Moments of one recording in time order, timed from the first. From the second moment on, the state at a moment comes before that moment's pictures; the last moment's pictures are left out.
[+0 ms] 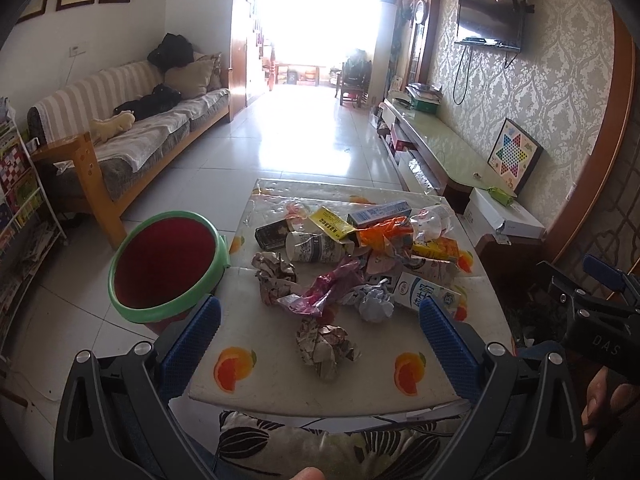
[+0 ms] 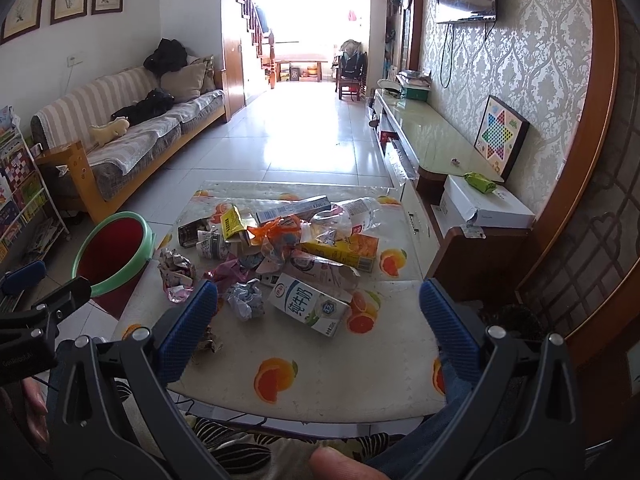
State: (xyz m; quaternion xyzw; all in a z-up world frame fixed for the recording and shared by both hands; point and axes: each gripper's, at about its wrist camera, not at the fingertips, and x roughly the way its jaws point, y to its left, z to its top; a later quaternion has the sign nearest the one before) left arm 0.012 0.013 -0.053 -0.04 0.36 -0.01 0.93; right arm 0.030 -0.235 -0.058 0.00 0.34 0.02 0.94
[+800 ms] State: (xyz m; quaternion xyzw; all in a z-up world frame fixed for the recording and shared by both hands) left arm 0.112 -0.018 -0.225 -0.06 0.55 -0.03 0.83; right arm 0.143 -0.215 -0.215 -0.16 0.46 0.13 0.86
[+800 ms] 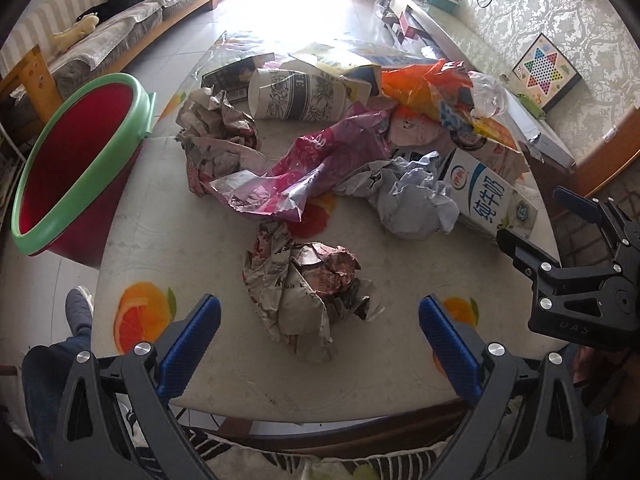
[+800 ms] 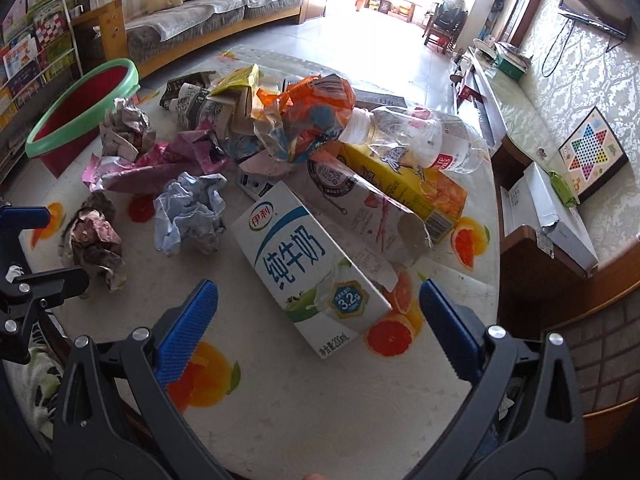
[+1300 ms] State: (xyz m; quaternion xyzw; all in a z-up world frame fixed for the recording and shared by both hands) left arm 0.134 -0.009 -0.265 -0.09 0.57 0.00 0.82; right arm 0.170 -0.193 -0.251 -0.23 0.47 0.16 0.84
